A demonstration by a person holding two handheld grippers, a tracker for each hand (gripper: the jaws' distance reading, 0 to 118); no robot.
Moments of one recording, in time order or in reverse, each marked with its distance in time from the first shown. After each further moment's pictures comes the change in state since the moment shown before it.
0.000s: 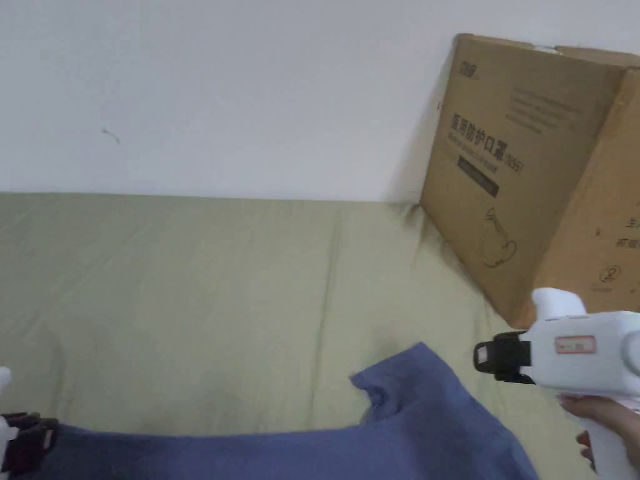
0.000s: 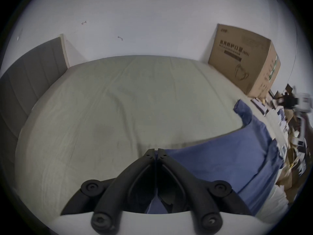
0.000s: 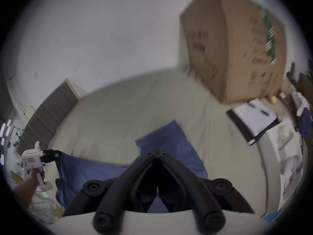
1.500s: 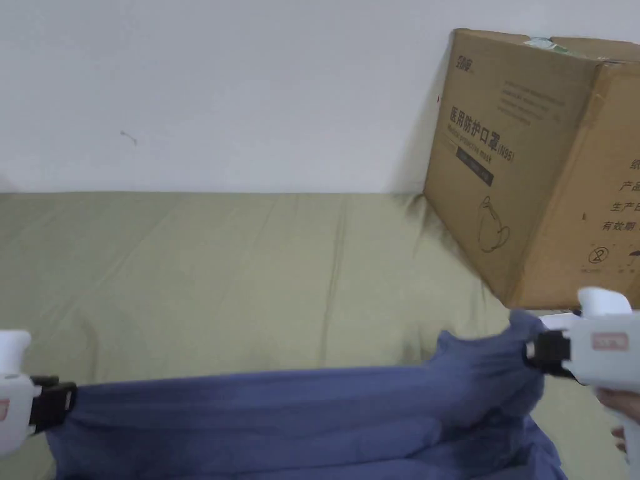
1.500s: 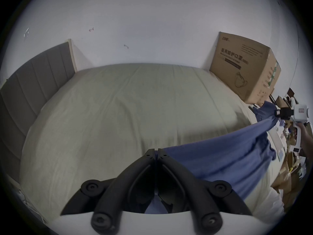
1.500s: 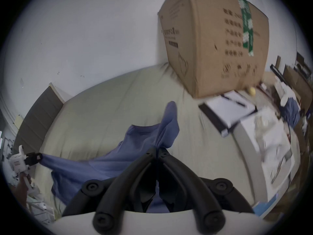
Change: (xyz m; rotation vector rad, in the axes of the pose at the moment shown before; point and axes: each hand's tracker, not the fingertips) left arm 0.013 -0.013 0.056 0.010 0.032 0.012; right arm 0.029 -0.076 0.081 0.118 -0.126 -0.074
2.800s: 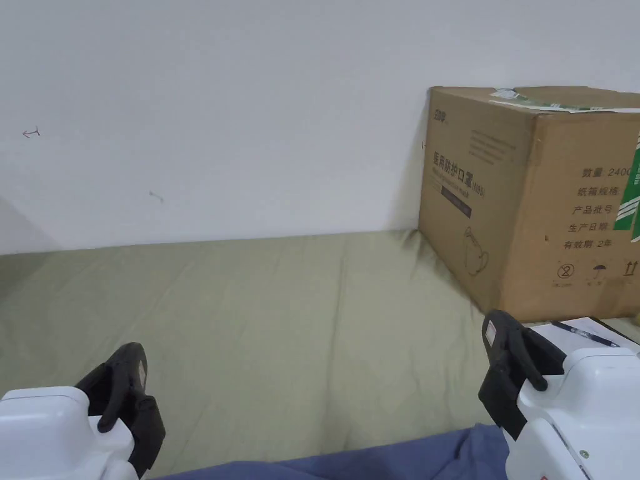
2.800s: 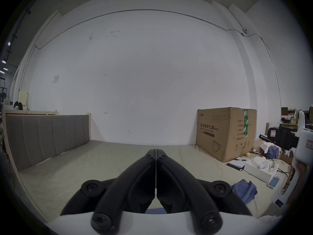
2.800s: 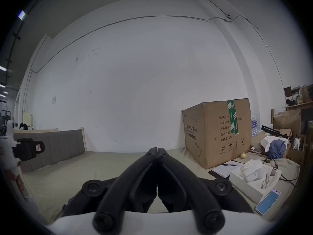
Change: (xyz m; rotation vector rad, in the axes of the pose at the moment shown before) left arm 0.154 -0.087 0.199 0.832 0.064 -0.039; right arm -0.150 -0.142 0.189 0.898 0.058 0.175
